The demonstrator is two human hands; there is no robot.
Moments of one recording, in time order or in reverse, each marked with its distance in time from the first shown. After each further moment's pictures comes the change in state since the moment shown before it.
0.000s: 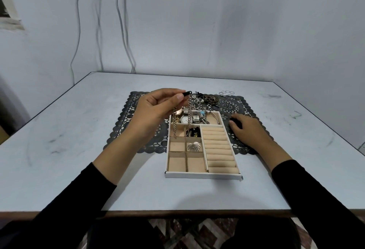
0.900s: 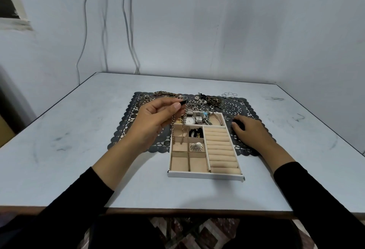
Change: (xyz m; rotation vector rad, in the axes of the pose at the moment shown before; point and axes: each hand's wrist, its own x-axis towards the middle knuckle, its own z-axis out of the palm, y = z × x) left_hand -0.009 -0.012 -0.017 -0.016 -0.001 -0.040; right_hand 0.001 0.004 0.002 -0.002 -0.009 0.000
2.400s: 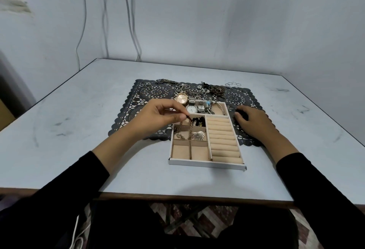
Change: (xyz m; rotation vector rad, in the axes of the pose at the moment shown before) left_hand 0.004 -0.019 -0.023 0.486 -0.279 0.054; right_hand -0.003 -0.006 -0.004 -0.012 -0.022 0.028
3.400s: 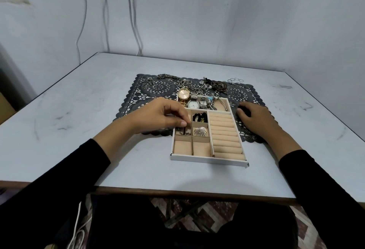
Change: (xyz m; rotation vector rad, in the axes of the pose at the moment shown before) left_hand 0.006 -0.008 -0.014 0.277 -0.222 -0.043; right_hand 0.003 0.002 0.002 -0.016 0.007 0.003
